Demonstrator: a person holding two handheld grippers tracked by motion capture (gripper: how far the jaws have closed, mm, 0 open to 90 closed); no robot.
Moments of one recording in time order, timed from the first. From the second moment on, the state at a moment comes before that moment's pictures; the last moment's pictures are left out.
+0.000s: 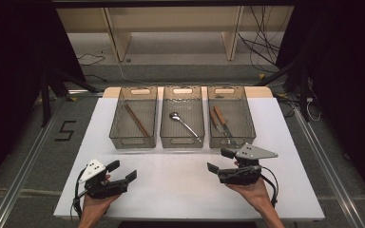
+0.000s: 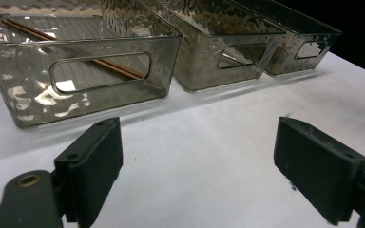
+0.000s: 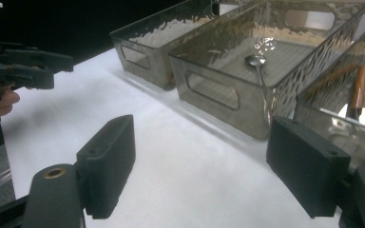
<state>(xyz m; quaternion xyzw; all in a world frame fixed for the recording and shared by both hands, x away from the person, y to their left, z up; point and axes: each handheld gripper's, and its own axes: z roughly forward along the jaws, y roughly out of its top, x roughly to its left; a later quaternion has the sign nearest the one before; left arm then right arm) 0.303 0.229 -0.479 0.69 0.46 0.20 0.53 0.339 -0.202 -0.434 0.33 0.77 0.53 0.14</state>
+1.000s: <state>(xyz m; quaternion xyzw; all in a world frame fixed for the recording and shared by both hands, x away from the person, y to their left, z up) 0.303 0.226 -0.479 0.69 0.45 0.19 0.53 0.309 -0.231 -0.466 0.35 0.75 0.54 0.15</state>
